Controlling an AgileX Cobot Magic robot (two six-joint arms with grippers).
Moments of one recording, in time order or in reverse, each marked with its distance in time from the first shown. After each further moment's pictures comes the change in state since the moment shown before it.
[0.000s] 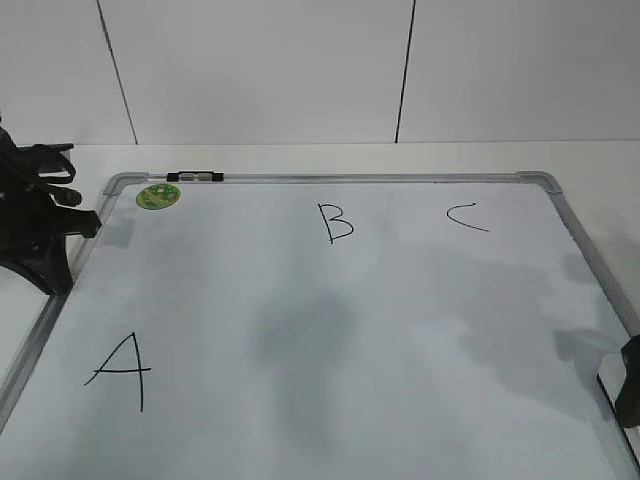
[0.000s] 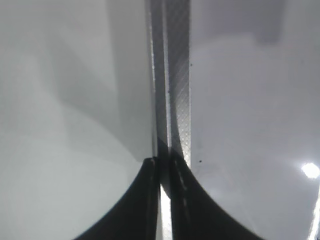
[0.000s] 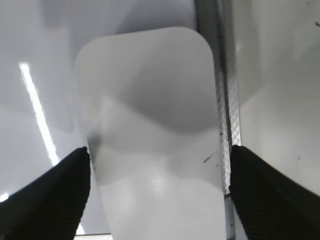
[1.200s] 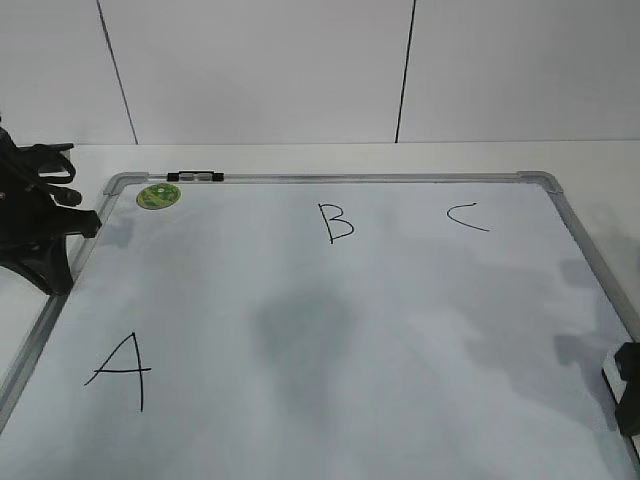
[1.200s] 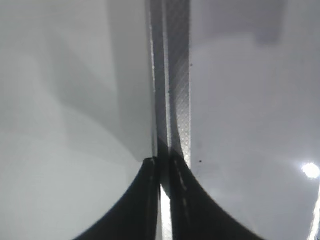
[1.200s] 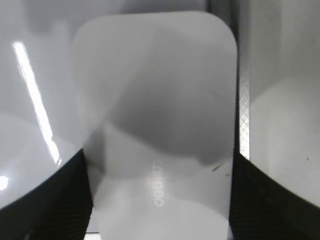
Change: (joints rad) left arm 0.000 0.000 0.000 0.000 0.000 0.000; right arm 0.000 0.062 -0.019 0.002 0.029 -0.017
